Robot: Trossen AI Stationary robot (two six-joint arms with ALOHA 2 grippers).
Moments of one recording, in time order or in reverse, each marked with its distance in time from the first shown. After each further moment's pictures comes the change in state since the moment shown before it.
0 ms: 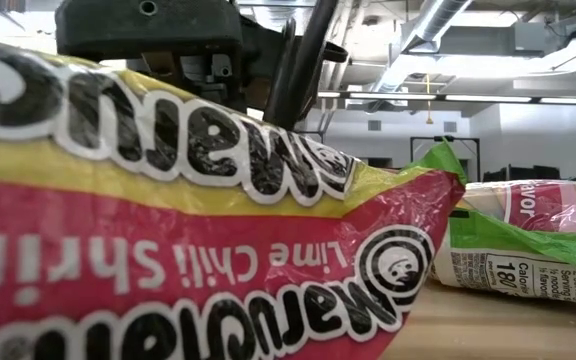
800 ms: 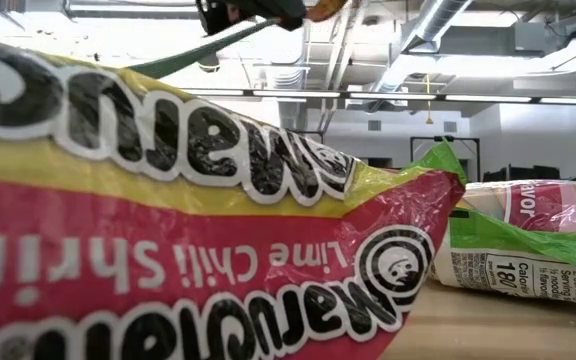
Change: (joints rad) left arm -0.002 -0.320 0.000 0.097 -0.224 0.106; right arm 0.000 0.000 0.000 0.000 -0.003 0.010
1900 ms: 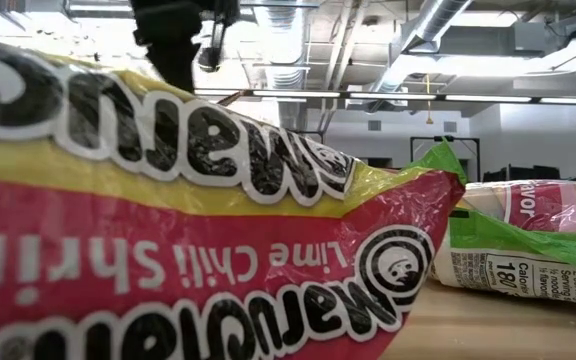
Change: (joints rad) left arm 0.213 -0.217 -0.202 -0.476 -0.254 -0.010; right arm 0.000 0.000 0.000 -0.021 0.000 -0.002
